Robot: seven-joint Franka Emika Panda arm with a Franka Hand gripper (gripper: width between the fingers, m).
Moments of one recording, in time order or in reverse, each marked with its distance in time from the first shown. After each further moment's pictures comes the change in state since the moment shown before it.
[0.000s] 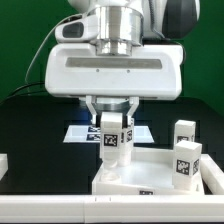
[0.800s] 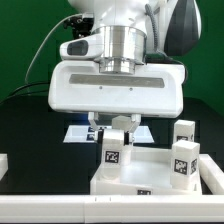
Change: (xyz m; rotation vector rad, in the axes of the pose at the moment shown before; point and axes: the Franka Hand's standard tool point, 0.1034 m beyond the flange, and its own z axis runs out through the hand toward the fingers) arm -0.010 -0.002 0.019 -0.020 0.024 -0.018
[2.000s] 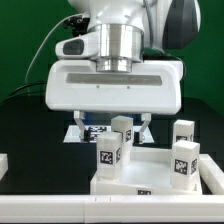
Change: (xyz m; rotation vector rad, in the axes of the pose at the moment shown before) arm 0.001 0.005 -0.003 0.030 -0.112 0.040
